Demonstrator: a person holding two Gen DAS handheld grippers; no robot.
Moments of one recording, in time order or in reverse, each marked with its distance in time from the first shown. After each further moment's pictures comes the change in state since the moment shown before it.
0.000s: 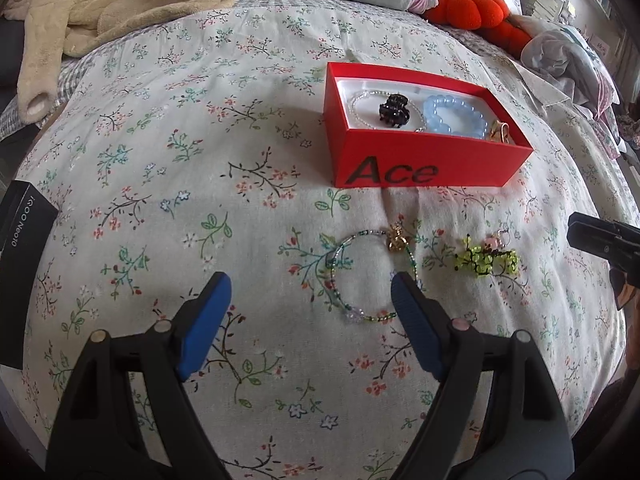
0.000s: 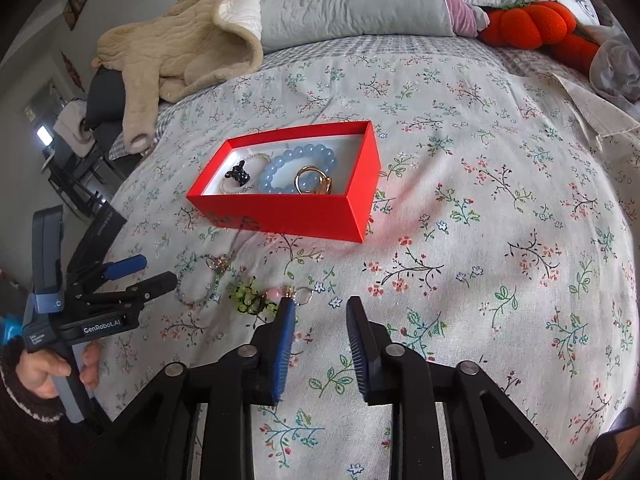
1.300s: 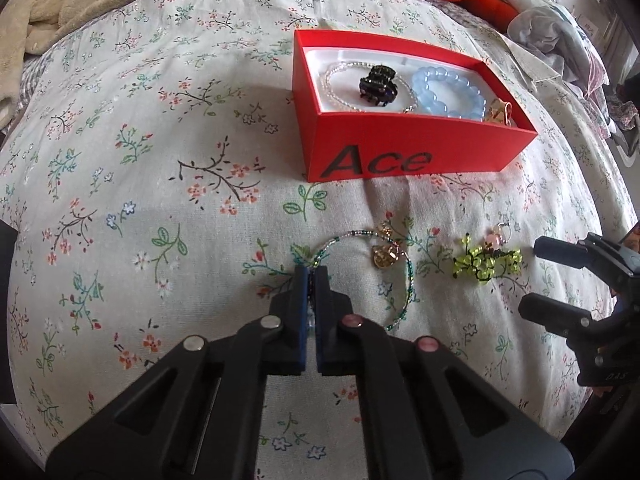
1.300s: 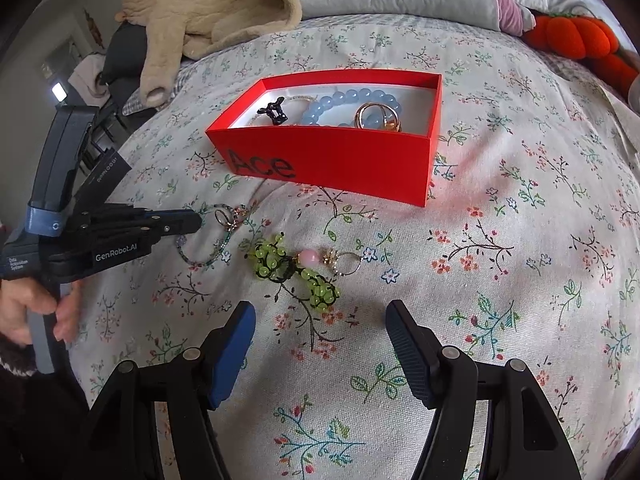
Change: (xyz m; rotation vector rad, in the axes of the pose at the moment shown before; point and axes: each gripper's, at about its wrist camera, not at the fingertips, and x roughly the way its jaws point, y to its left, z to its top) left arm 0.028 -0.010 0.019 0.044 0.102 -0.093; right arm 0.046 0.035 -0.015 -0.133 0.080 0.017
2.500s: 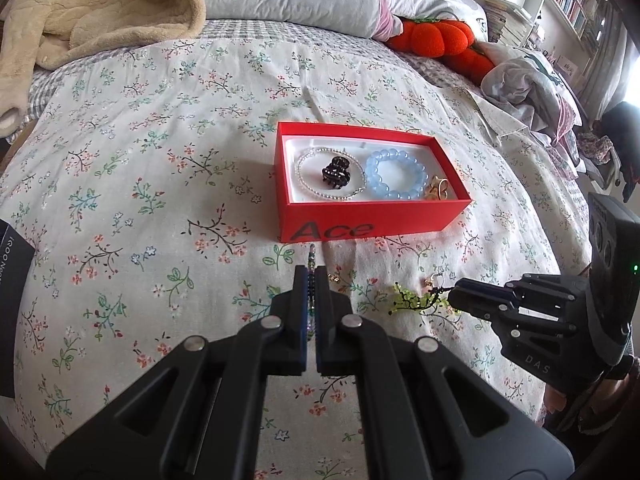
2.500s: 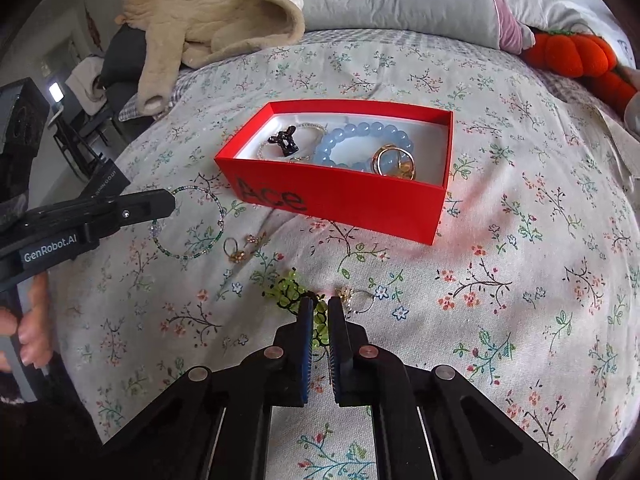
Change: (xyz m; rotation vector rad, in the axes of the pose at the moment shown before) left arm -0.058 -0.004 0.010 -0.044 -0.164 -0.077; right arm -0.011 0.017 0.019 -0.006 -0.043 -0.035
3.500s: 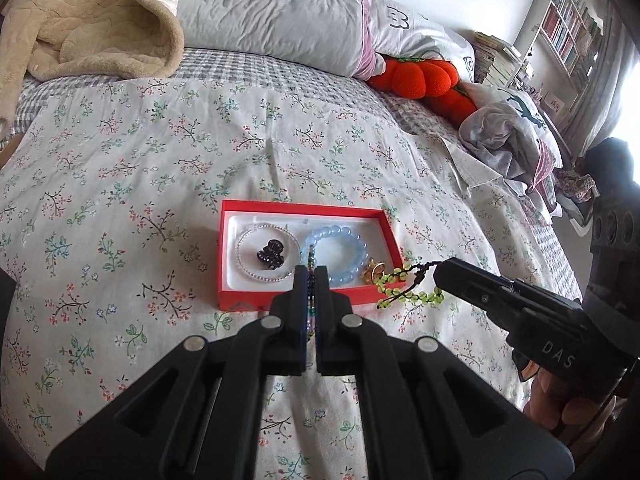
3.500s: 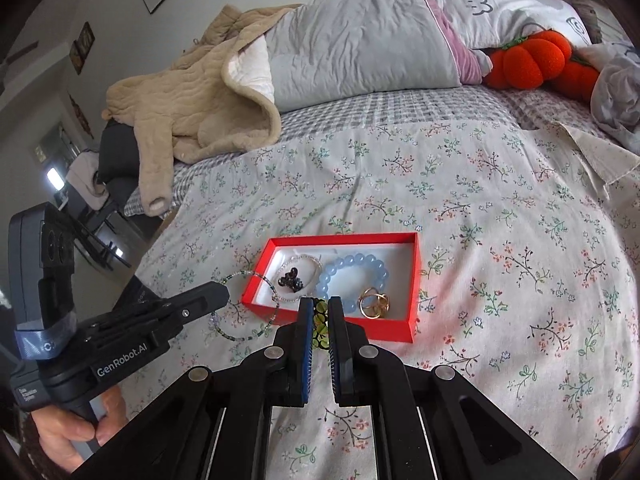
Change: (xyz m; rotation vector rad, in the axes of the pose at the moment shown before) left arm -0.012 -0.034 0.052 -0.067 -0.090 -0.088; right arm -0.062 -0.024 0.068 0.209 -0.207 0.055
